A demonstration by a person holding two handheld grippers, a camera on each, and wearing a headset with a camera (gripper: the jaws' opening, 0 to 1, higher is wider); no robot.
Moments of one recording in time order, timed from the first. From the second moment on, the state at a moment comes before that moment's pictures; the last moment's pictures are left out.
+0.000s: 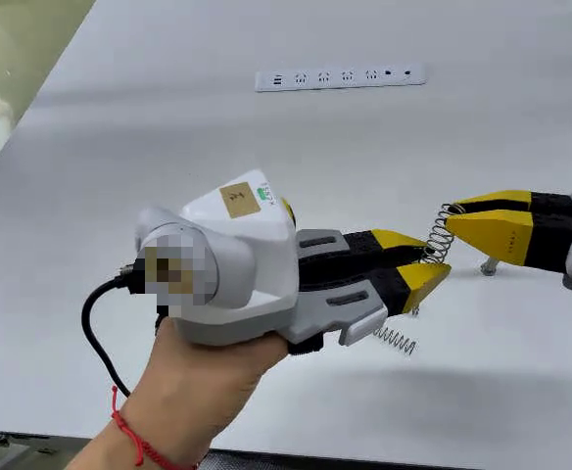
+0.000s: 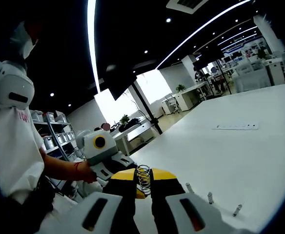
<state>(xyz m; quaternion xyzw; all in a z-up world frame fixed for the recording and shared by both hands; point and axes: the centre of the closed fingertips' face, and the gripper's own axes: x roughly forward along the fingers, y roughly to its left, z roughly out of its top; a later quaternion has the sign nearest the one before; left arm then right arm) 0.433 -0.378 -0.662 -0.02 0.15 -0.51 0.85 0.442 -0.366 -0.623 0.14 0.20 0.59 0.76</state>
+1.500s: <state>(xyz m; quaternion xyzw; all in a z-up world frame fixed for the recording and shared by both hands) 0.420 -0.393 -0.680 0.04 0.15 -0.54 0.83 0.411 -0.372 -0.663 -0.39 0.27 0.74 0.47</state>
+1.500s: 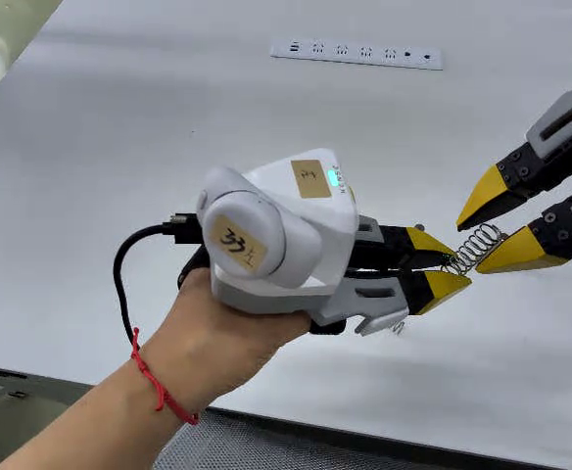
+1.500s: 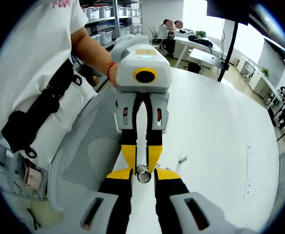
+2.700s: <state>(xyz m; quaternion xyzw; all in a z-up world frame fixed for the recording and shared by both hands) 0.416 -0.389 -0.678 0.03 0.13 -0.54 0.83 0.405 -0.370 -0.667 -0.43 0.29 0.75 0.42</state>
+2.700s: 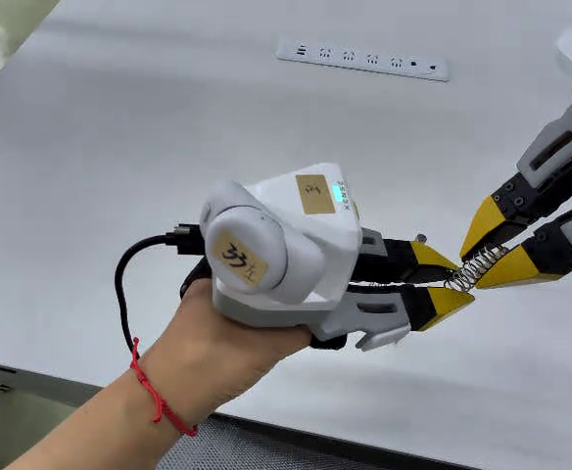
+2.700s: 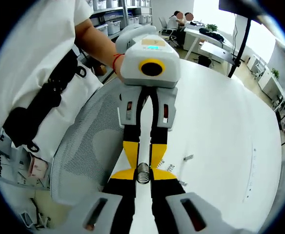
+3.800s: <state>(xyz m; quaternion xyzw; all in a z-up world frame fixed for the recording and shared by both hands) 0.422 -0.316 -0.706 0.03 0.16 -0.45 0.88 0.443 -0.342 -0.668 -0.43 0.28 0.72 0.48</state>
